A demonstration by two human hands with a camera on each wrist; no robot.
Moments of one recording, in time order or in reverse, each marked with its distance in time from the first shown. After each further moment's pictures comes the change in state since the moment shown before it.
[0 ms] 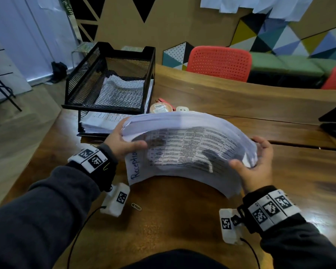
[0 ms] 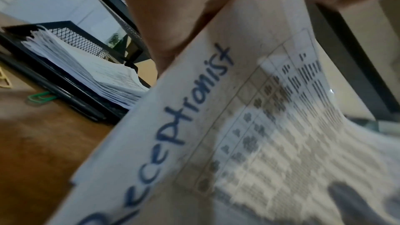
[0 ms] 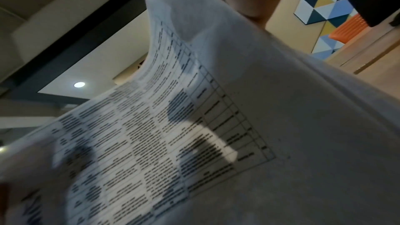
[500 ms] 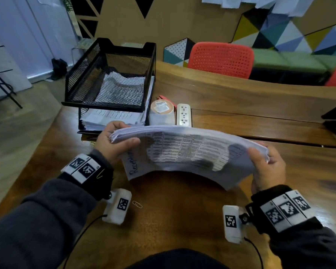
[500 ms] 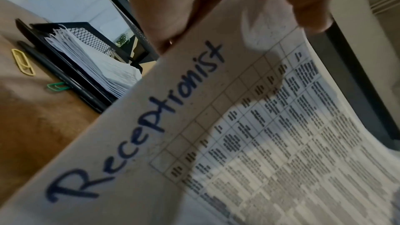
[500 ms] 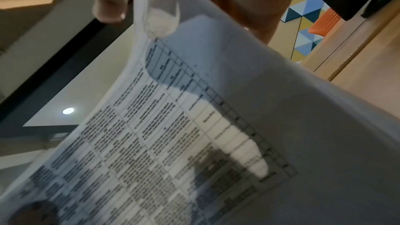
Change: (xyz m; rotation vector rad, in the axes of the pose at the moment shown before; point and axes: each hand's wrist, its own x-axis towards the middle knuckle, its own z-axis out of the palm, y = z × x) left_hand -0.020 -0.007 -0.007 -0.148 0.168 0.085; right_hand 0.000 -0.021 -0.001 0.166 0.136 0.141
